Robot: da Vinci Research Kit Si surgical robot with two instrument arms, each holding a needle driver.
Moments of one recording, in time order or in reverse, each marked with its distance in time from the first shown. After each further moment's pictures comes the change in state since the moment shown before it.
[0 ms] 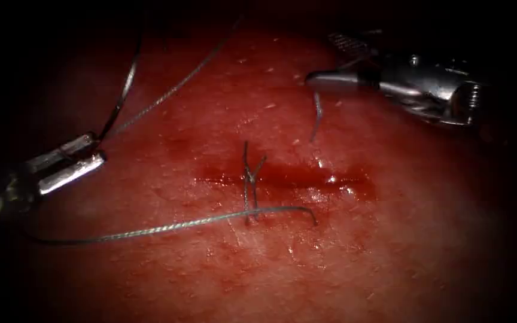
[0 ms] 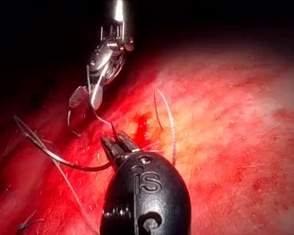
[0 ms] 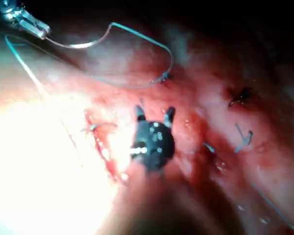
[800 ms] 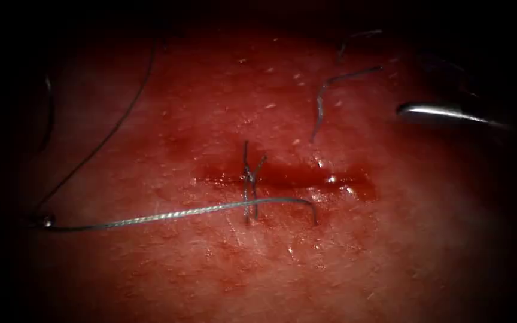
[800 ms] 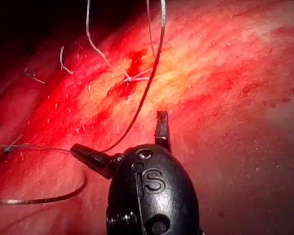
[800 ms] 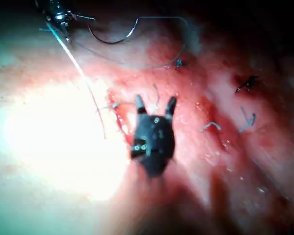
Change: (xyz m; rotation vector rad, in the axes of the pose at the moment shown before) right arm 0.002 -0.002 -0.008 0.034 0.119 -0.110; left arm -0.009 0.001 -0.004 -0.190 0.010 -0.136
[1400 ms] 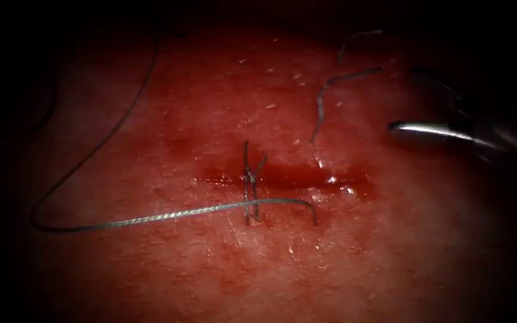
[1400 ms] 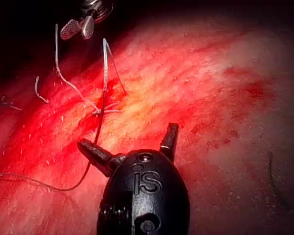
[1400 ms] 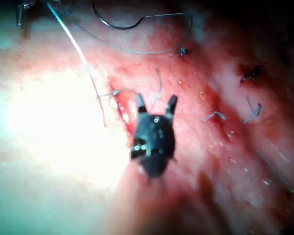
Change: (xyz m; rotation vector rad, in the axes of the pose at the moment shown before) right arm -0.002 -0.001 0.000 -0.003 -0.002 -0.016; left arm 0.001 0.004 -0.001 -0.060 -0.078 0.216
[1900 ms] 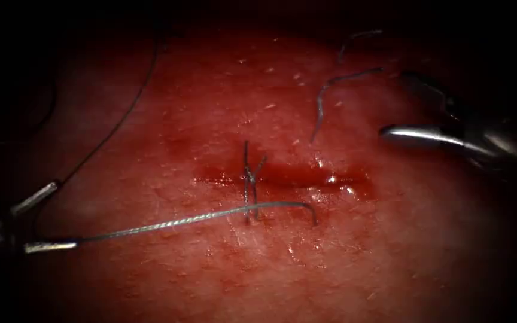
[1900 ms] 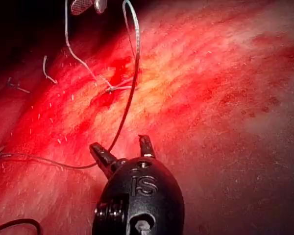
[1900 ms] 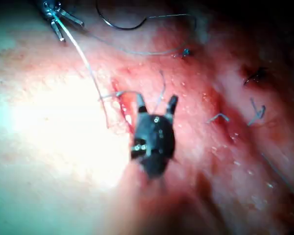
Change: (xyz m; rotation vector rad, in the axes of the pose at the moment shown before) right arm 0.000 -0.001 0.000 -0.002 0.001 -0.003; left arm -0.005 -0.003 0.002 0.117 -0.089 0.078
